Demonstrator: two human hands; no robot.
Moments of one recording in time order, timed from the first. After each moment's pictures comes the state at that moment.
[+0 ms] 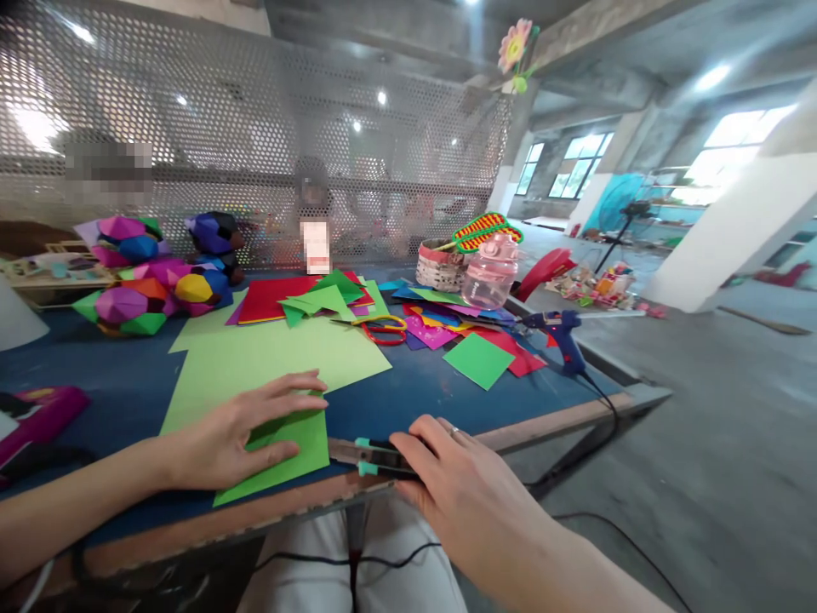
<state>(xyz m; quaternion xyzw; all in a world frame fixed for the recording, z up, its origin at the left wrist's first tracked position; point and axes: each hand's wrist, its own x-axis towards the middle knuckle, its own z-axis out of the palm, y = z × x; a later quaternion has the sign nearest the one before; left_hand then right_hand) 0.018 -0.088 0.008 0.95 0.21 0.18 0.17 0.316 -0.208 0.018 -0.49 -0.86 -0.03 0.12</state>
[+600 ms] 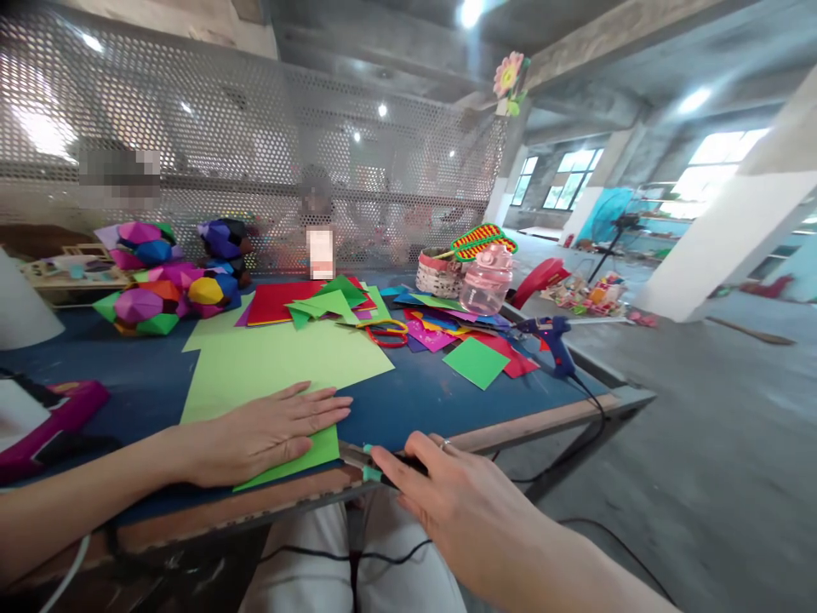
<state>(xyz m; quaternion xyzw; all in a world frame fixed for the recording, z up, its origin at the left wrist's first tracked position) 0.021 -0.087 0.009 0.97 0.16 0.03 0.16 0.311 -0.227 0.020 -0.45 -0.89 -0.05 0.04</state>
